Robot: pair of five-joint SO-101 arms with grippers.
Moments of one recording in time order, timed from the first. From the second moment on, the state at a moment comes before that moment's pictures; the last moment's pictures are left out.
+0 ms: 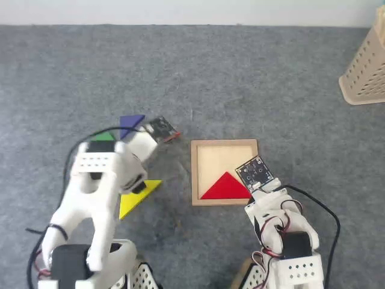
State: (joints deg) left arm -7.1 -18.4 49.6 67.6 -43.0; right arm -11.5 -102.8 95.6 69.4 25.3
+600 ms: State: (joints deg) left arm -17.8 -33.2 53.7 69.7 -38.3; right arm -11.6 -102.8 95.6 69.4 25.3
